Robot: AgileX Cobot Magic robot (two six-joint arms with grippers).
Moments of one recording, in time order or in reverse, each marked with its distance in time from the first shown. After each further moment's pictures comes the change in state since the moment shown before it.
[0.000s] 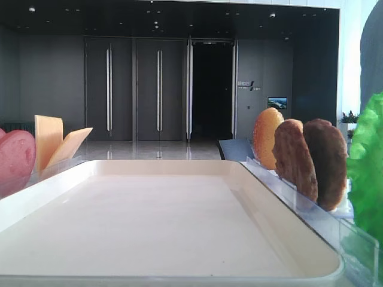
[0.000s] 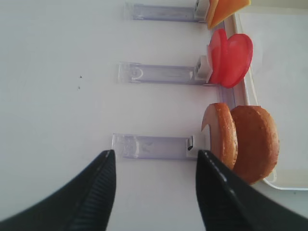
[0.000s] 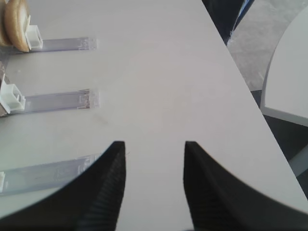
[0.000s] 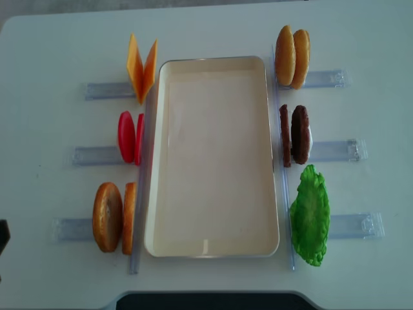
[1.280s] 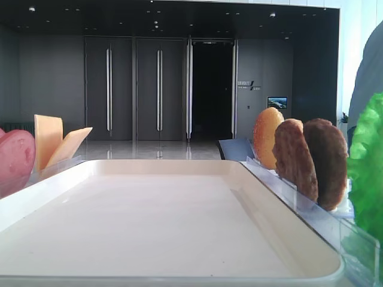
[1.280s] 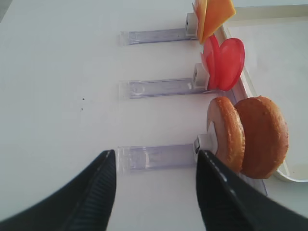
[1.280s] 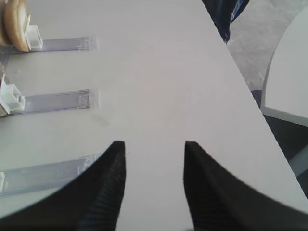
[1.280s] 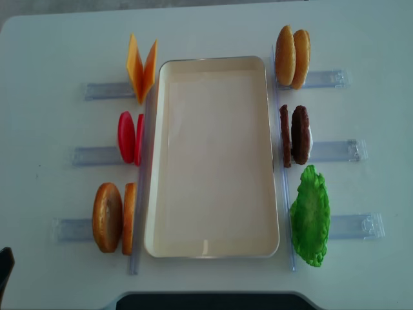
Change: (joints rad) left arm 0.000 -0.350 0.159 -0.008 -0.009 0.124; right arm 0.000 0.000 0.000 0.000 0.000 0.000
